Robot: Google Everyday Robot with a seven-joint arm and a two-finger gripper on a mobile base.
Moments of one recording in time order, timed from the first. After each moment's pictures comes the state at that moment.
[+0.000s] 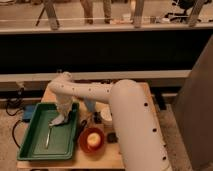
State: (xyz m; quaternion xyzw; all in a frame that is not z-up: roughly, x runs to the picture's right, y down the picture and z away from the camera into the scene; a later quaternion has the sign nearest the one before) arm -0.252 0.150 0.872 -0.23 -0.30 -0.56 0.74
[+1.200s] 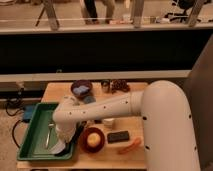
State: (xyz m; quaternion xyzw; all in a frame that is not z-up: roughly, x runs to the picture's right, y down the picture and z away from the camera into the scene) arm -0.222 0.277 0.757 -0.22 -0.35 -0.58 0.71
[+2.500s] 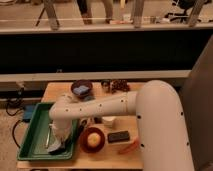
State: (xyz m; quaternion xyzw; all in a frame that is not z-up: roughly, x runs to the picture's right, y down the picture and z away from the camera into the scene) arm -0.247 0.252 0.778 -0.21 -0.37 -0.59 0.69
